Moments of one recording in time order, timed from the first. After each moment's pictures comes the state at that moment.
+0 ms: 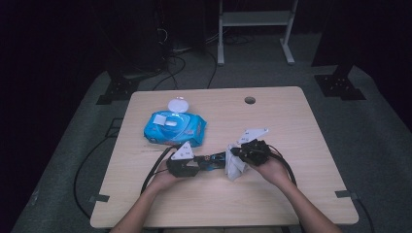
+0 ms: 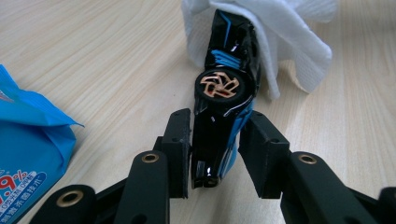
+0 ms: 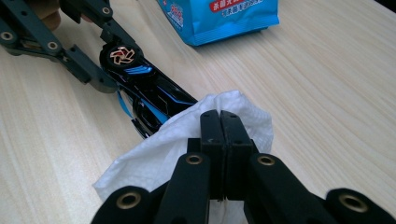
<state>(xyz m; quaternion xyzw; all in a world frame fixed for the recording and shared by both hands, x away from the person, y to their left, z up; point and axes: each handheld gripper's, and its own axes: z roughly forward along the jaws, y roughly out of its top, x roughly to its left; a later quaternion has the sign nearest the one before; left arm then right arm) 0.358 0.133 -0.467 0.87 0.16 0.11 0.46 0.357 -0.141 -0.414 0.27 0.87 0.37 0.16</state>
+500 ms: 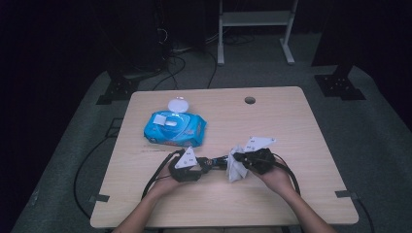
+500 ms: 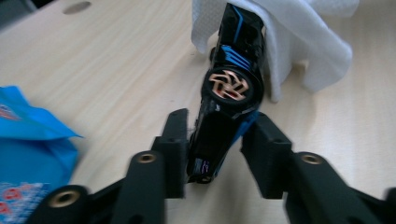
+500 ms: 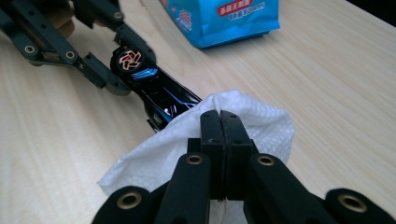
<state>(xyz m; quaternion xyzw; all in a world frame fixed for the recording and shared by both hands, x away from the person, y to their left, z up) 0.344 0.124 -0.470 0.87 0.14 0.14 0.46 0.333 -0.151 -0.420 0.27 0.86 0.40 0.17</state>
